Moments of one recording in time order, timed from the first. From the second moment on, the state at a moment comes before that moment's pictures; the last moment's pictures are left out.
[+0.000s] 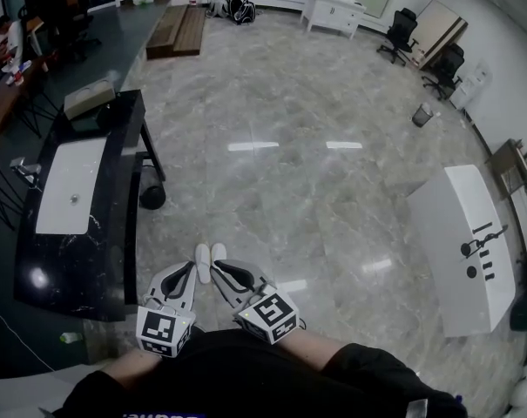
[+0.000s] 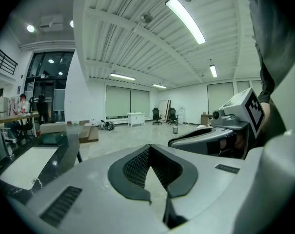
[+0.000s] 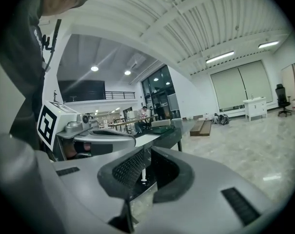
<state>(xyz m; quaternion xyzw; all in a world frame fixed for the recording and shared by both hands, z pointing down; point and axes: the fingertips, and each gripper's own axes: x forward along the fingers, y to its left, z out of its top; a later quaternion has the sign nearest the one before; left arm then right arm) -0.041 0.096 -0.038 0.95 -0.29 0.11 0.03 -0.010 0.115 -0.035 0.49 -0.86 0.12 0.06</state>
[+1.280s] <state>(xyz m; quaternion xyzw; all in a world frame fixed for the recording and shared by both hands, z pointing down) -0.024 0.120 -0.044 0.96 -0.26 0.09 0.02 -0.012 0.128 -0.054 0.50 -0.86 0.06 0.07</state>
